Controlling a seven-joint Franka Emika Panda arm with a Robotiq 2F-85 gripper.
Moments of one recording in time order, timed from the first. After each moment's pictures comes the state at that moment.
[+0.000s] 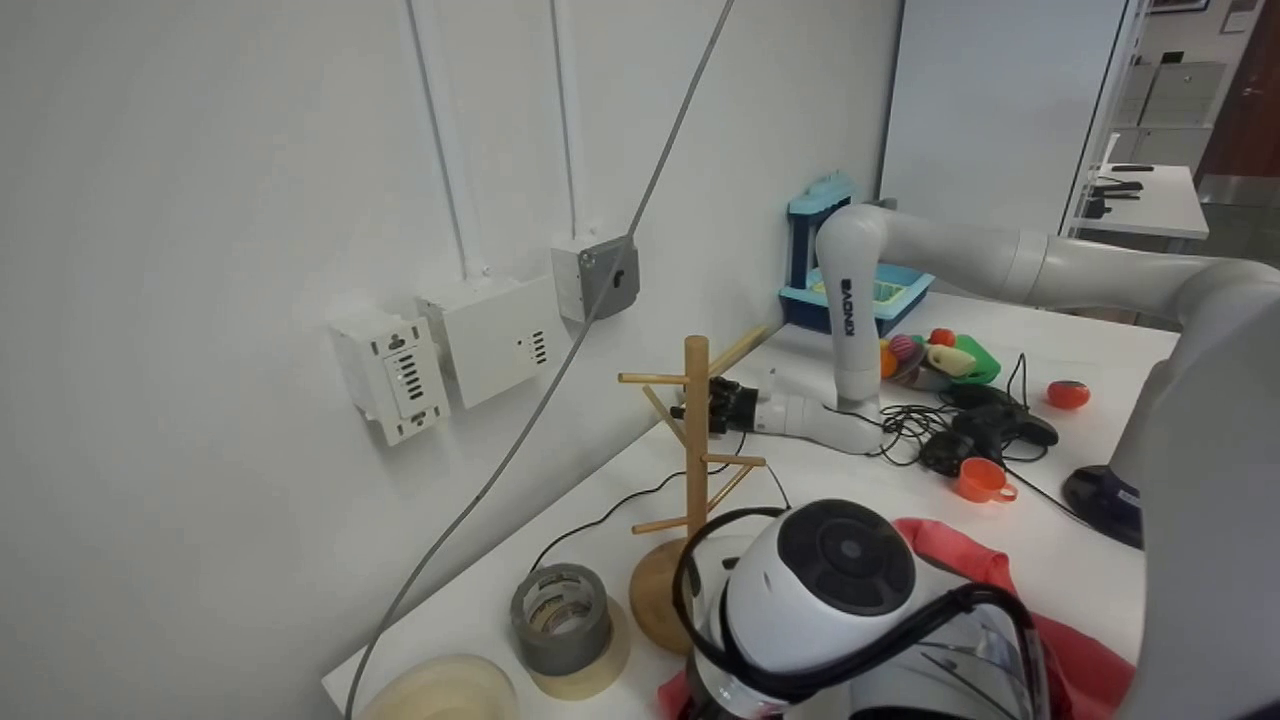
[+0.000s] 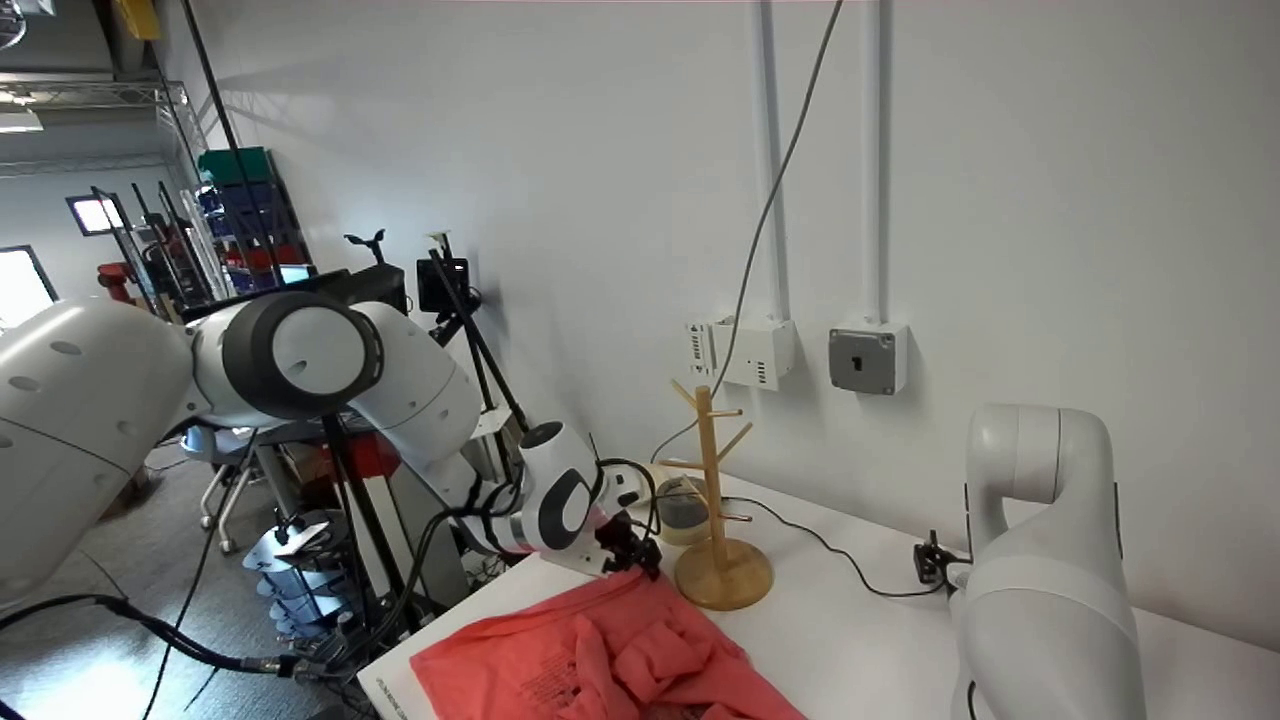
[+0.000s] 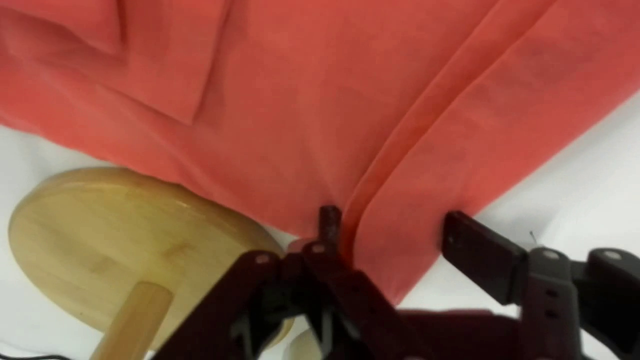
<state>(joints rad) 0.57 0.97 -0.19 -1.73 -0.11 3.05 0.25</state>
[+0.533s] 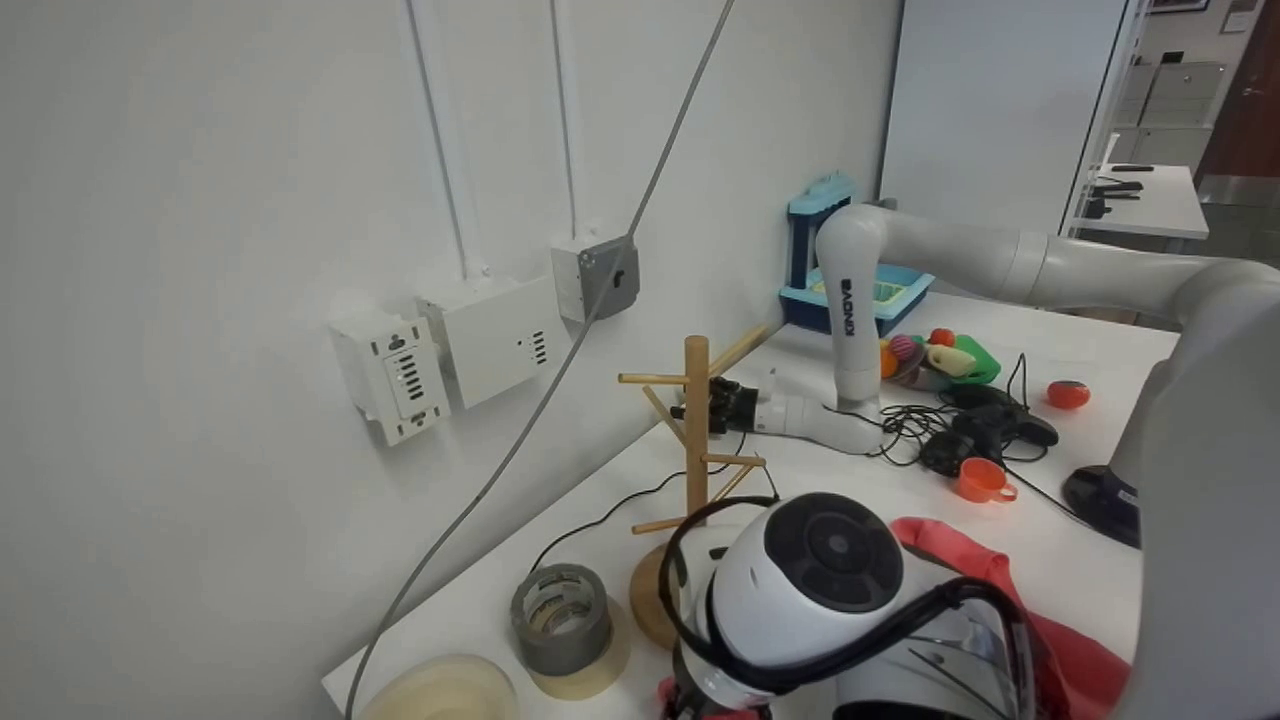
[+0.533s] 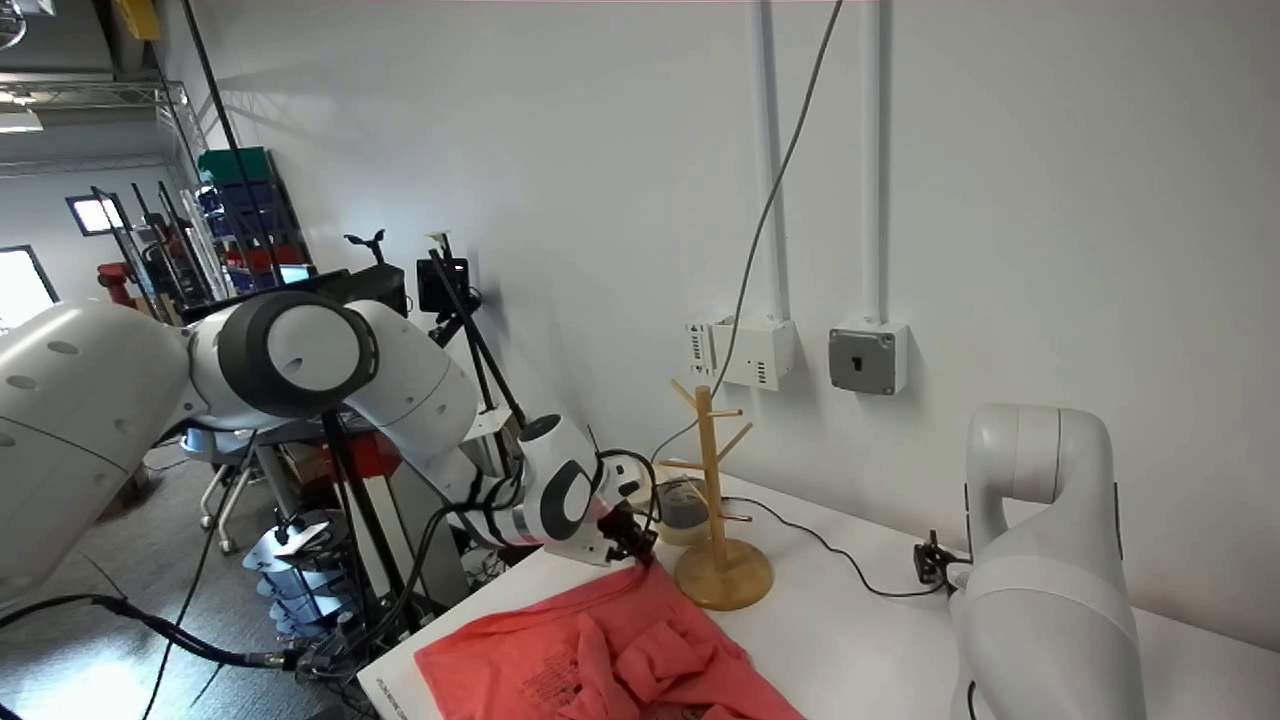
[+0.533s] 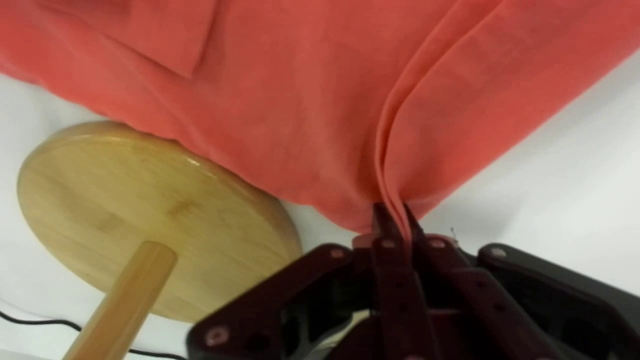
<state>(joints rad) 0.61 0.98 -0.23 -1.70 -0.10 3.04 0.25</state>
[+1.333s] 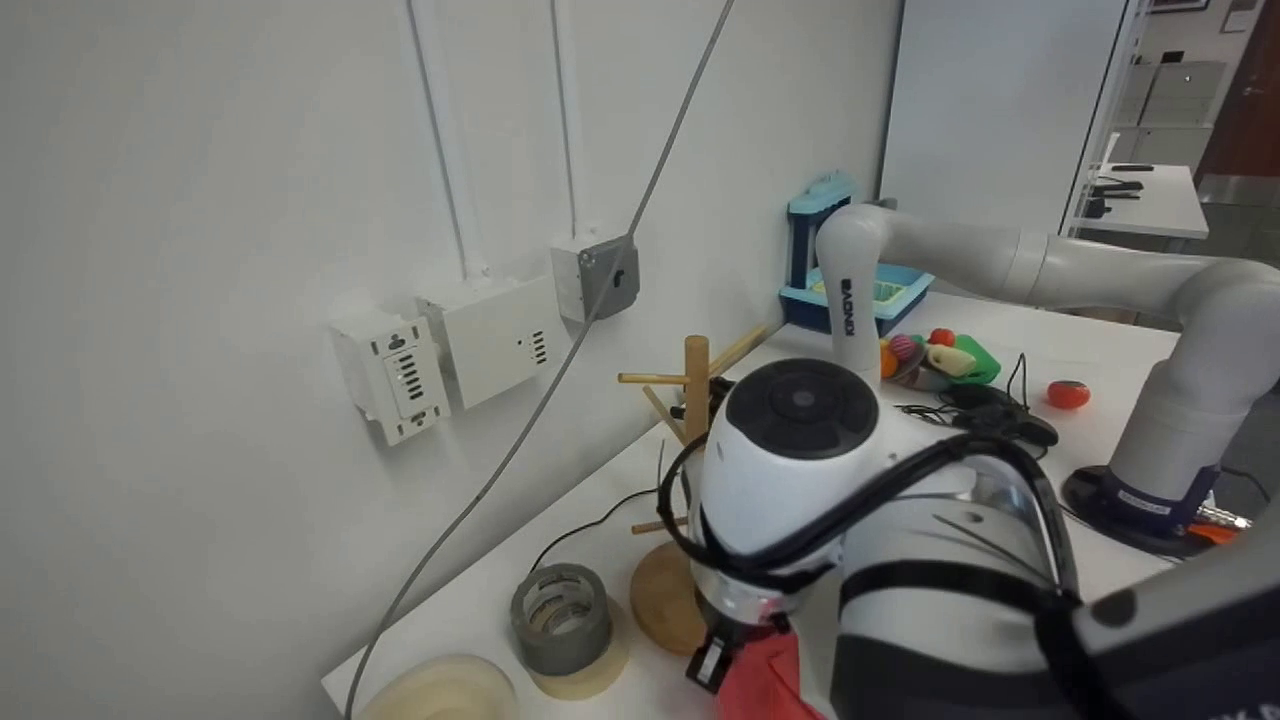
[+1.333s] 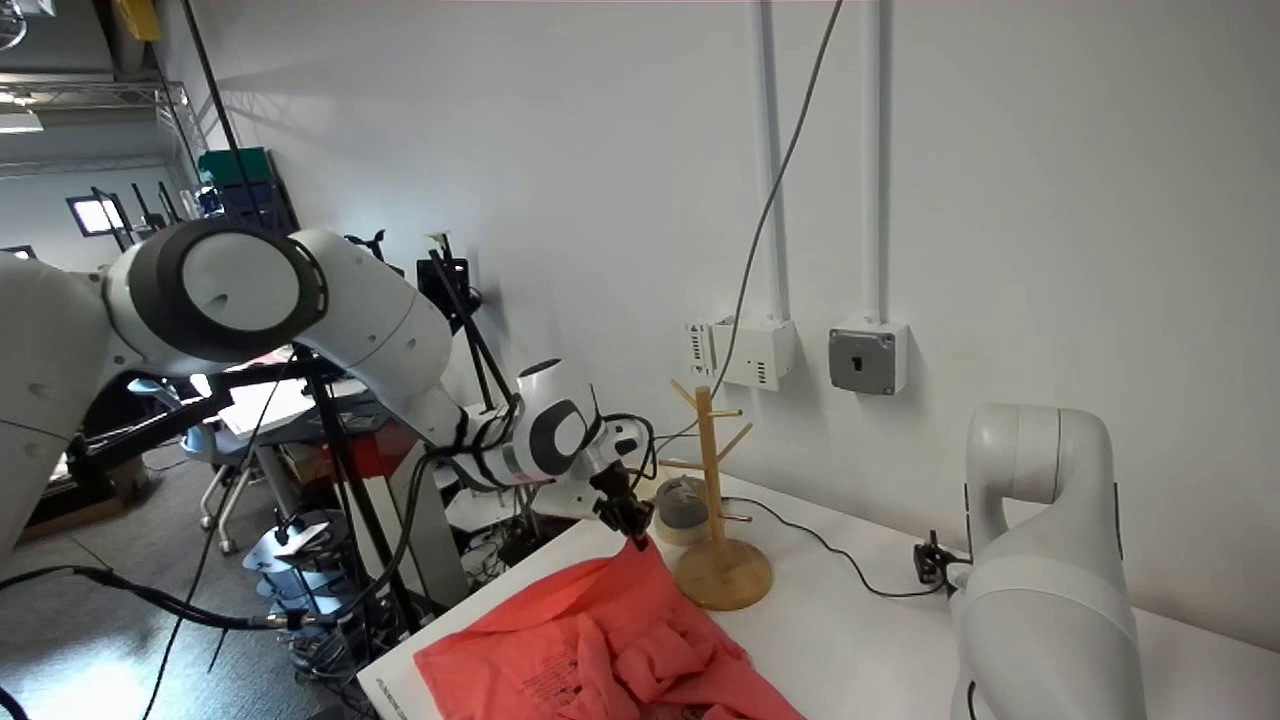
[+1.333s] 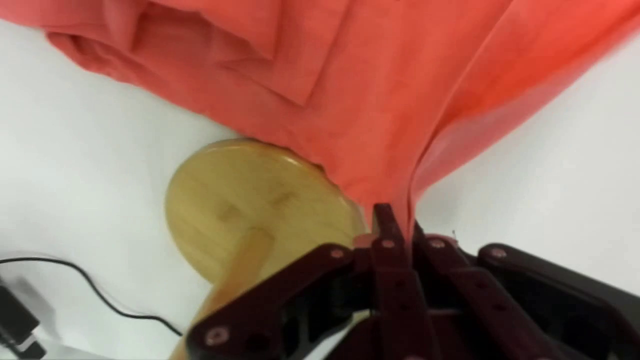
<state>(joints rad) 0.61 0.76 -0.24 -1.78 -0.17 2.72 0.27</state>
